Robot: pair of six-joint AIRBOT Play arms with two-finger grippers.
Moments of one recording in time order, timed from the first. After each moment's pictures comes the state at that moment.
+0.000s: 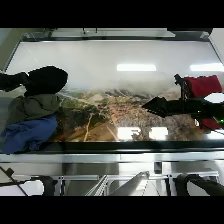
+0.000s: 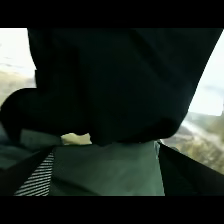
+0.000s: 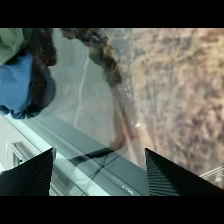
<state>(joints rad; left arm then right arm) 0.34 -1.56 1.41 1.23 -0.95 -1.23 -0.06 -1.17 0.76 -0.47 1.14 1.06</state>
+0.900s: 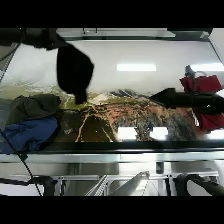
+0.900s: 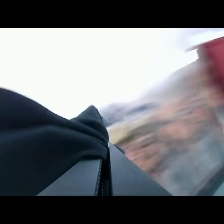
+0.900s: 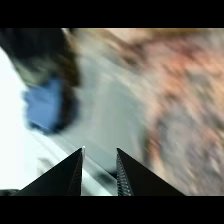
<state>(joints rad) -0.04 -1.62 2.02 0.77 -1.31 -1.27 -0.17 -1.17 0.84 -0.31 1.24 0.99</state>
